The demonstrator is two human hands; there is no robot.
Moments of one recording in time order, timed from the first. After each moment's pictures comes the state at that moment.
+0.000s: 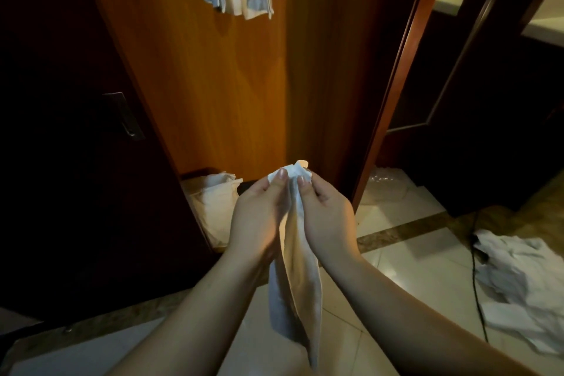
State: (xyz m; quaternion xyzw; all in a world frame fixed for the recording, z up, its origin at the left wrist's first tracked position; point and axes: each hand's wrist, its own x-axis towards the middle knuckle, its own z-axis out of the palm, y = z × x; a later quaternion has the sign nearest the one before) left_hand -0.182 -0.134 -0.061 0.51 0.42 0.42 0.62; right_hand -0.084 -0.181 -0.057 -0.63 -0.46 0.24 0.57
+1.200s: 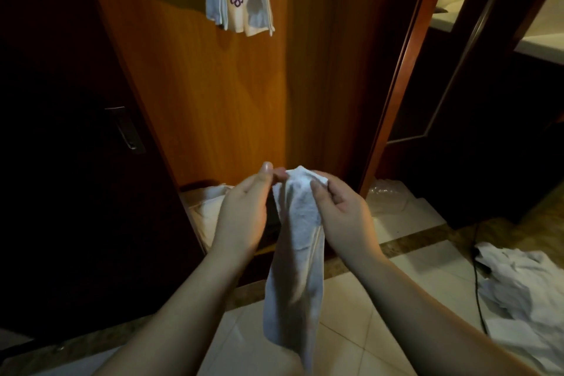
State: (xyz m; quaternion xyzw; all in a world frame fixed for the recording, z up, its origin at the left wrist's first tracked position) left_hand -0.197 -0.117 -0.031 0.62 0.42 0.41 0.52; right_hand -0.048 -0.168 -0.055 -0.60 -0.53 0.22 0.56
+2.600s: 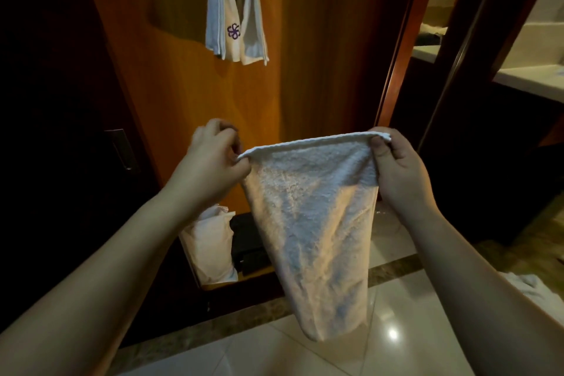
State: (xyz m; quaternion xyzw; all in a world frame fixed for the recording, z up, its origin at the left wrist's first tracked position) left_hand -0.222 -0.055 0.048 0.83 0.44 0.32 0.09; right_hand 0.044 -0.155 0.023 -0.61 -0.50 0.09 0.61
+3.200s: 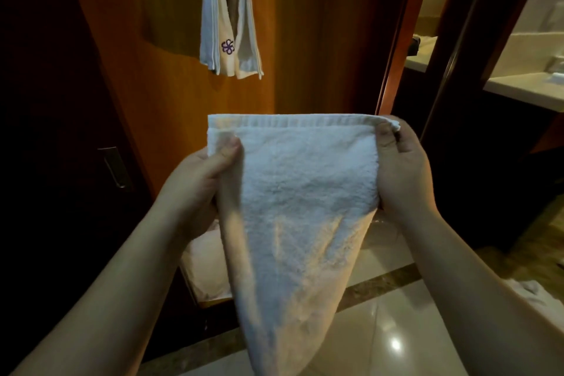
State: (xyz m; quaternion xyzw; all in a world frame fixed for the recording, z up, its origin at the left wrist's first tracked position) left_hand -0.219 -0.064 0.057 0.53 0.27 0.44 0.67; right_hand 0.029 -0.144 0.054 -0.55 -0.45 0.12 0.70
